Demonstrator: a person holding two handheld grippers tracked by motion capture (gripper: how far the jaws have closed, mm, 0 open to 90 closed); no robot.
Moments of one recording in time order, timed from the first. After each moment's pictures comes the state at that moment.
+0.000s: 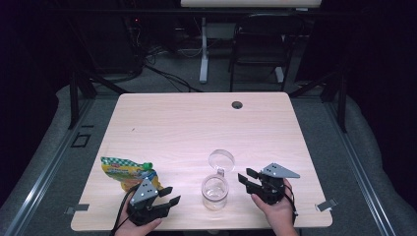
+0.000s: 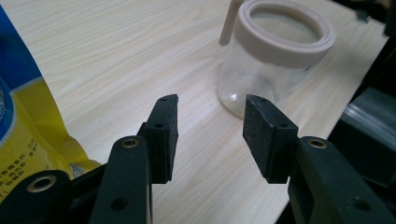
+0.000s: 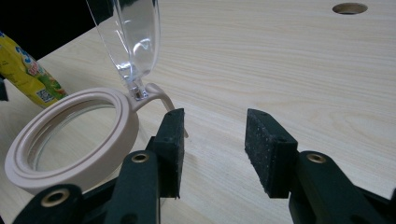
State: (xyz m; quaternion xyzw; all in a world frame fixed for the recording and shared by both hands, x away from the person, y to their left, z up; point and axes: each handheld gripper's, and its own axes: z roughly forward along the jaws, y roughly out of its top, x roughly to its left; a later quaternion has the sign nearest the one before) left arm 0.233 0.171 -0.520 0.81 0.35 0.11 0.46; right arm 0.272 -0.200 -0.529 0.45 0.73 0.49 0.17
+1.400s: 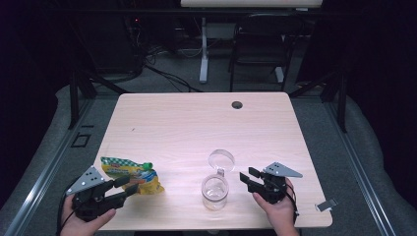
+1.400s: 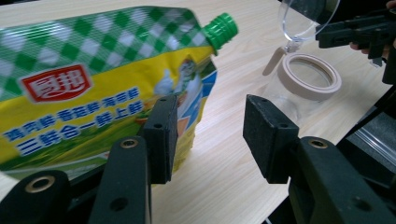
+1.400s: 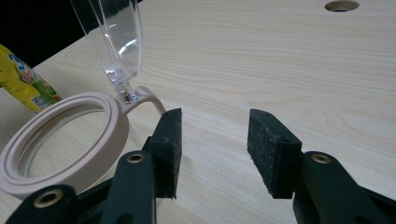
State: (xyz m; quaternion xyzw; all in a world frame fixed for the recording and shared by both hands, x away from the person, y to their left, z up) left arm 0.223 0.262 -0.449 0.78 0.41 0.14 0.45; right arm 0.275 -0.206 -0.530 0.46 0.72 0.49 0.17
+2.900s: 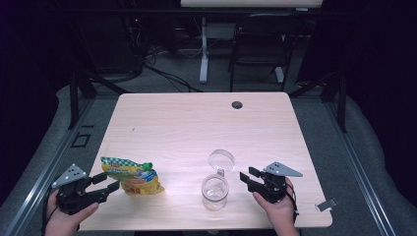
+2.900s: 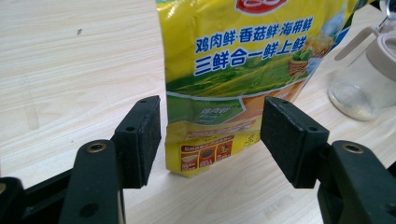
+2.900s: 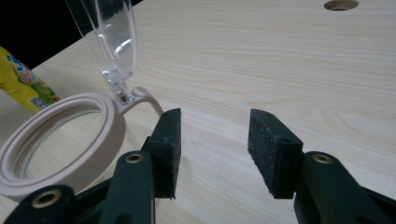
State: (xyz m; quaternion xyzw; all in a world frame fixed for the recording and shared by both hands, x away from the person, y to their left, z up) left arm 0.248 0.318 -0.485 0.76 0.46 0.16 0.42; right arm 0.276 -0.208 -0.532 0.47 0.72 0.49 0.17
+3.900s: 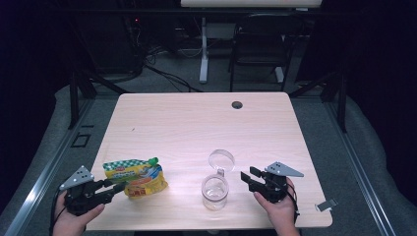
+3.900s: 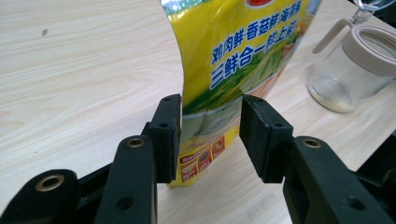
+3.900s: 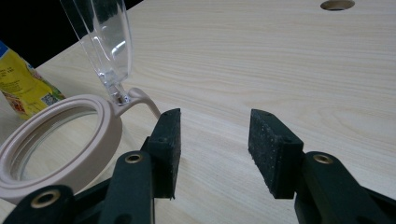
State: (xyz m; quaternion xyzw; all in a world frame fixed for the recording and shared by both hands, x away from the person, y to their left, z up) left arm 0.245 0.304 -0.491 0.78 0.43 0.14 0.44; right arm 0.277 -0.209 -0.532 0.47 0.71 0.49 0.17
